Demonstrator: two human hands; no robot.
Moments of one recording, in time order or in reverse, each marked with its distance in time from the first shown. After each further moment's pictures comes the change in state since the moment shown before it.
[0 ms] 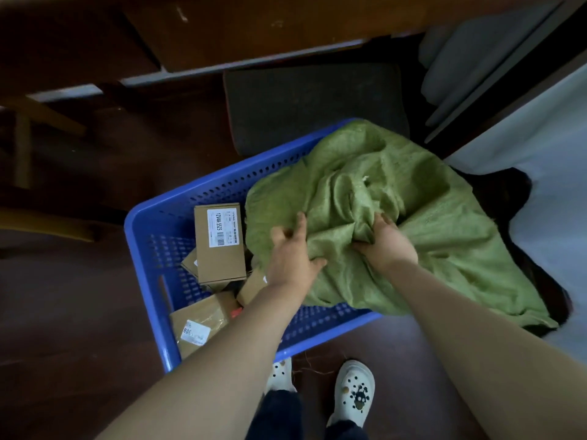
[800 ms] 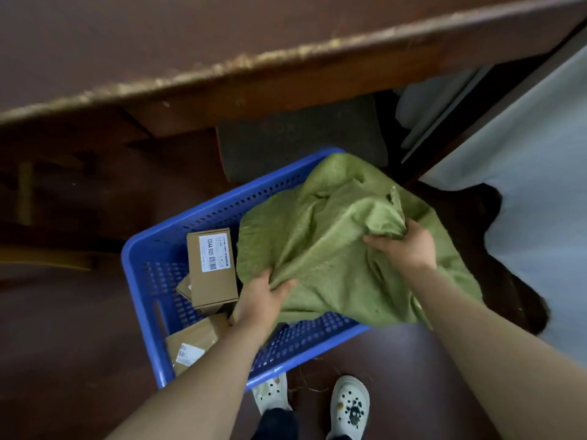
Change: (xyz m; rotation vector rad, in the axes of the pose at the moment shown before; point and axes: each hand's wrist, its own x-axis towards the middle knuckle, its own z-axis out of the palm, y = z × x) left_hand -0.010 -0.023 0.001 -0.245 0.021 -0.175; right_hand -0.021 0.018 -0.072 0.574 0.248 0.130
